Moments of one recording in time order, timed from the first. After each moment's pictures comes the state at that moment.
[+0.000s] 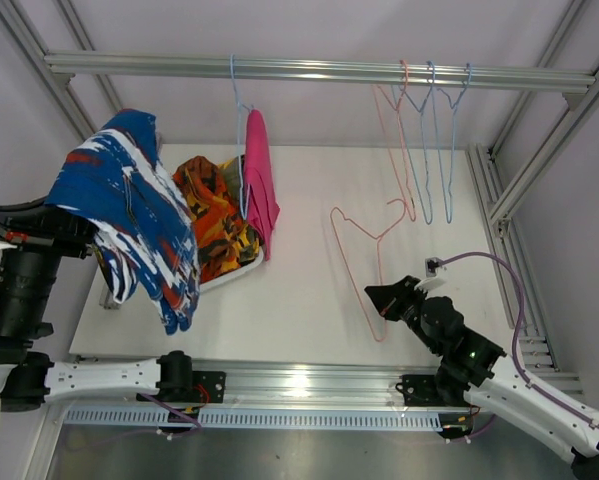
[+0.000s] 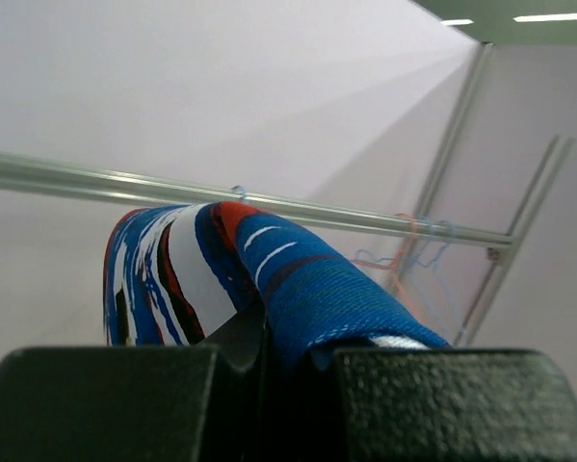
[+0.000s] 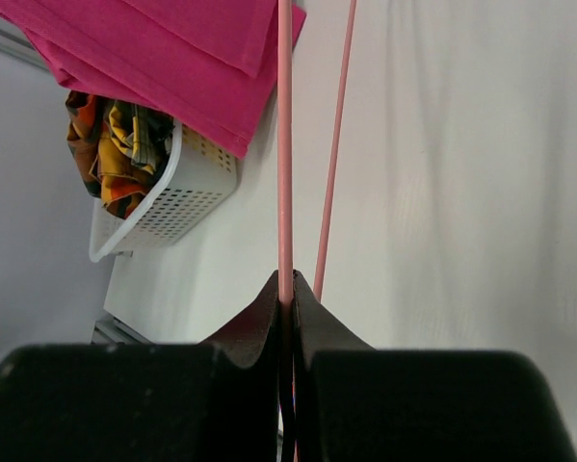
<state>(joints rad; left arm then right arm) -1.40 0.48 1.35 -0.05 -0.80 0.34 0.89 0.40 0.25 -0.09 0.34 0.94</state>
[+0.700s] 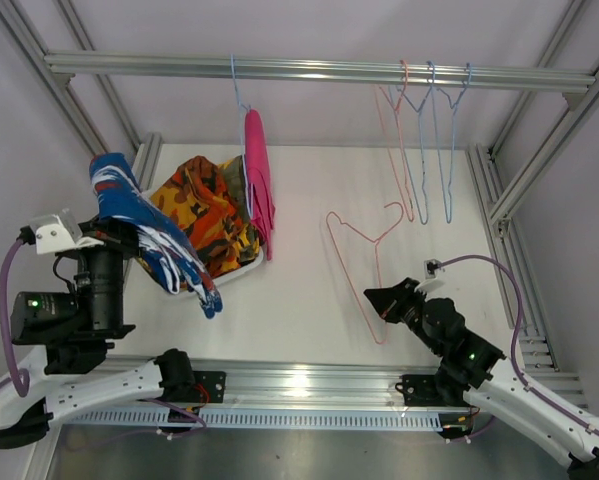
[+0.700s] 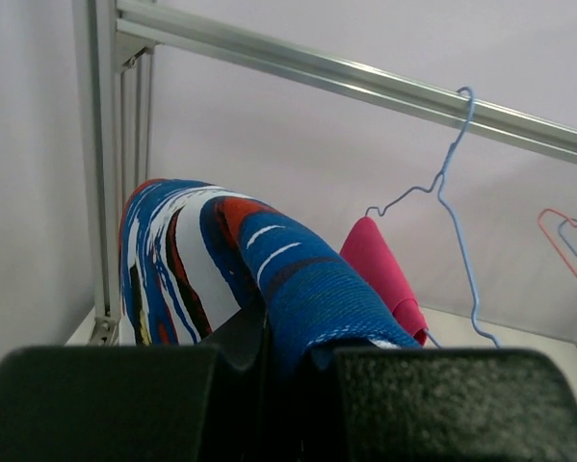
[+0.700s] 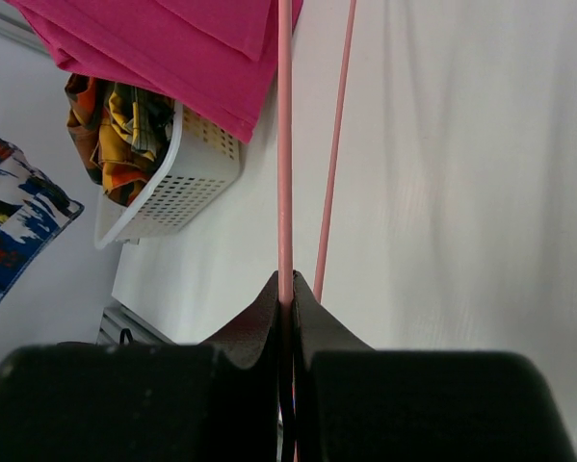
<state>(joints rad) -1.15 0.46 0.98 0.27 -1.16 0.50 0.84 0.38 0.21 -0.07 0.25 0.95</state>
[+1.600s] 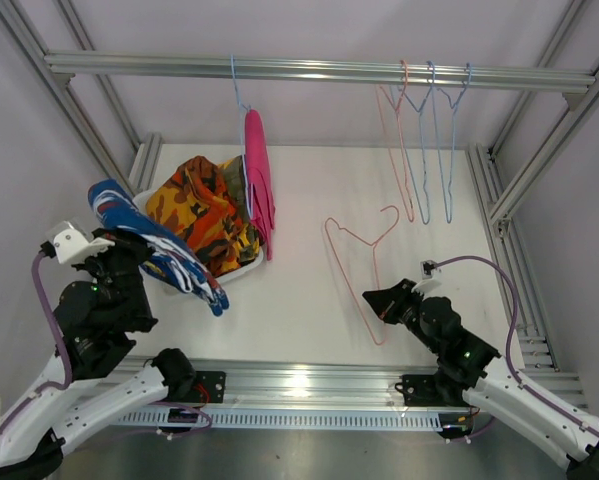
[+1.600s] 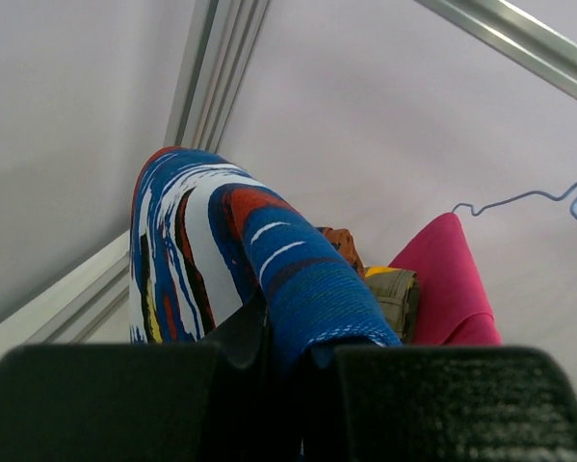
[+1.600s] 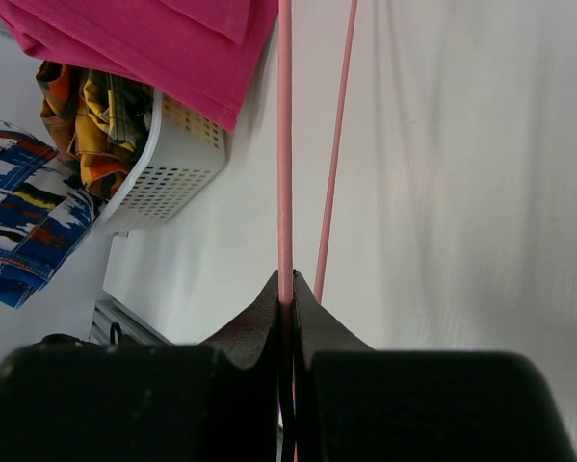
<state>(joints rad) -0.86 0.44 0.88 0.00 -1.25 0.00 0.80 0.41 0.17 -0.02 0.20 0.95</state>
